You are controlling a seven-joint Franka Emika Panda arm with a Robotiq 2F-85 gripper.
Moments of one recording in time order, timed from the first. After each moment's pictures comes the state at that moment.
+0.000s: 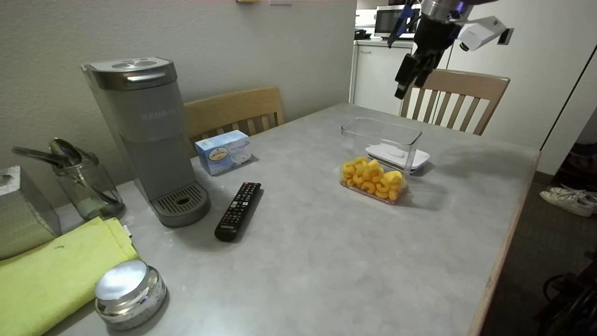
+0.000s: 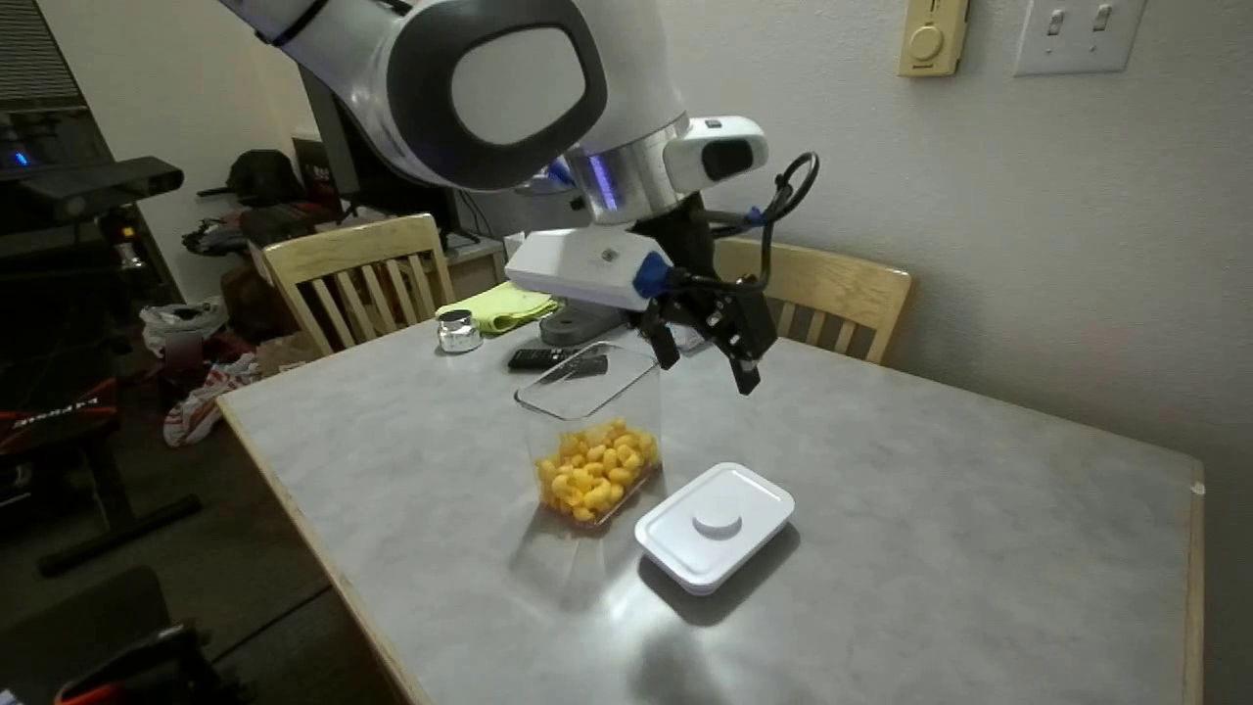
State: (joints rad) arm -0.20 0.22 -0.10 -2.16 -0.07 2.70 -0.22
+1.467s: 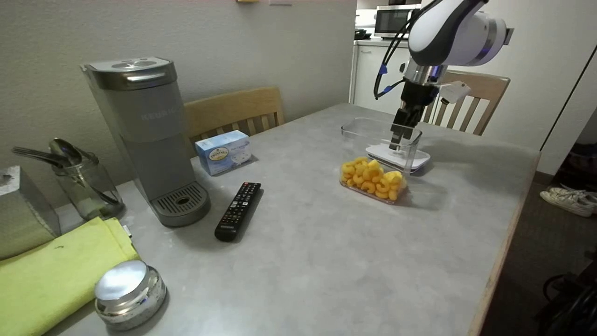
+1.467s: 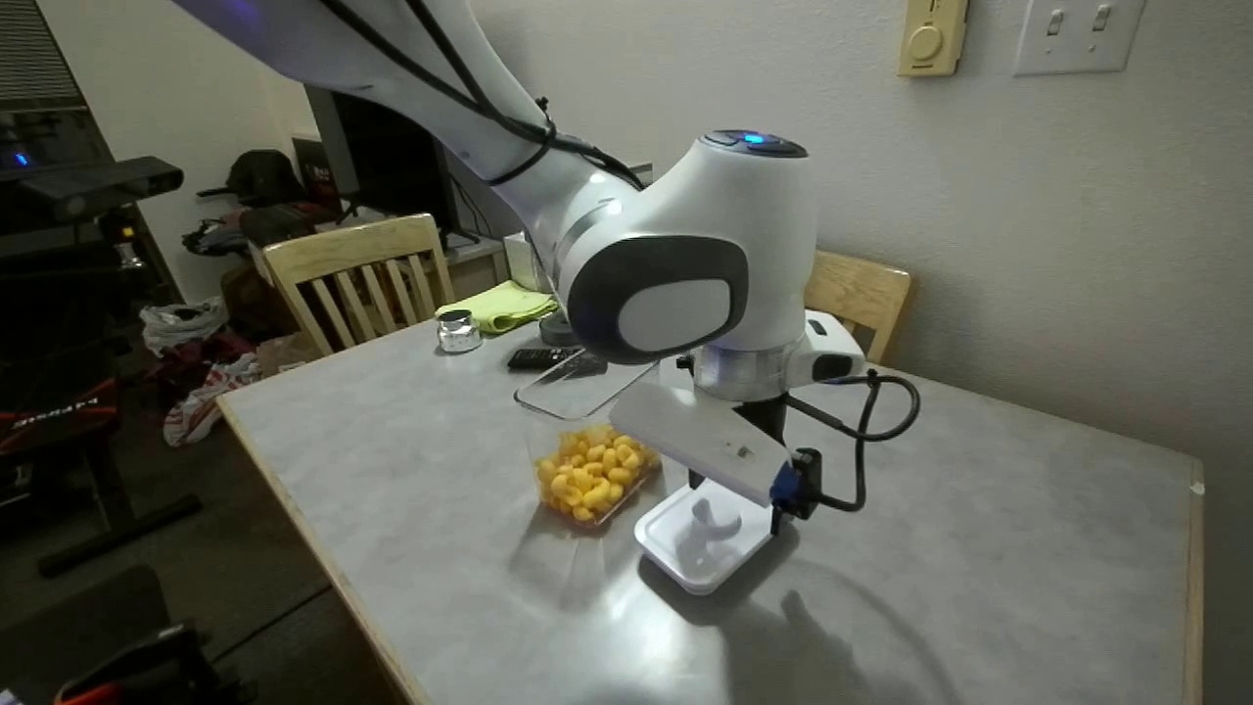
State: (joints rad) arm -0.40 0.61 0.03 -1.88 0.15 2.57 -0.57
